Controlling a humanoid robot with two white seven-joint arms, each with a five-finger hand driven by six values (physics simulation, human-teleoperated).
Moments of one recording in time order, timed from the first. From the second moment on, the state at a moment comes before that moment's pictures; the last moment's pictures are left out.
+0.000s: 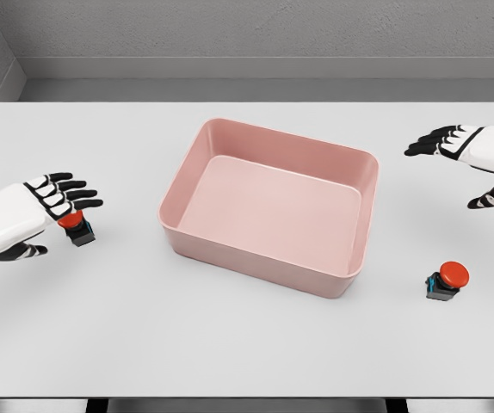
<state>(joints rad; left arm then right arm) 0.09 1.02 -0.09 -1.77 -0.56 -0.61 -0.09 -0.49 -1.18 0.52 -1.58 0.04 -0.61 0.43</state>
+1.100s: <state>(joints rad) -0.12 0.96 -0.23 -1.62 -0.73 -0.61 -0.10 -0.32 -1.31 0.60 -1.62 0.04 -0.61 0.43</state>
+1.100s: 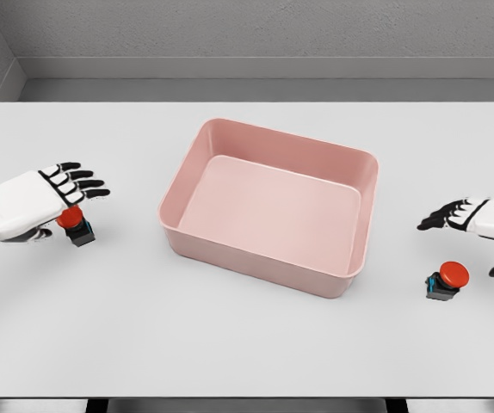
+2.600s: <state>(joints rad) -0.18 0.91 -0.33 -1.55 -0.76 -0.61 -0.14 -0.21 -1.26 0.61 -1.64 0.04 -0.61 0.41</state>
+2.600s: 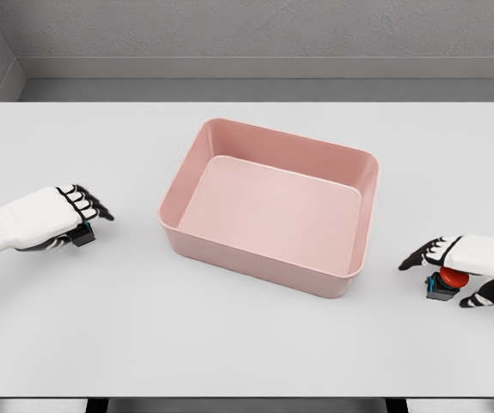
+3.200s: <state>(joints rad) -0.18 0.92 -0.32 -1.66 -0.74 -0.61 -0.14 -0.21 -1.27 0.60 -1.63 0.04 -0.61 0.41</state>
